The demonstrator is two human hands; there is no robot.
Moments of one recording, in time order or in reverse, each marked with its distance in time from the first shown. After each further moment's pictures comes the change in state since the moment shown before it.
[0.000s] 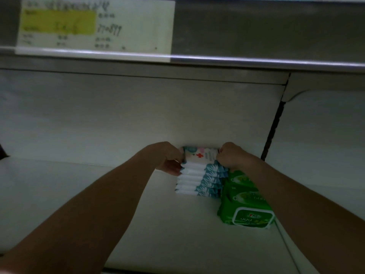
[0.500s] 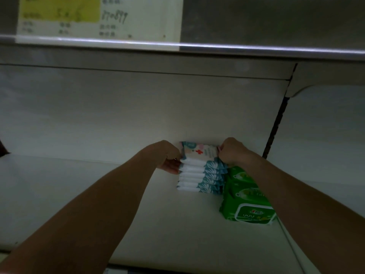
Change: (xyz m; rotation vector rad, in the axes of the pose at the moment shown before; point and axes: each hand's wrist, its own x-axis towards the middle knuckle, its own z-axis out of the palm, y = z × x) left_hand -0.004 -0.007 0.002 0.020 0.040 -0.004; right_hand 0.000 -0.004 0.003 -0.024 0.079 0.008
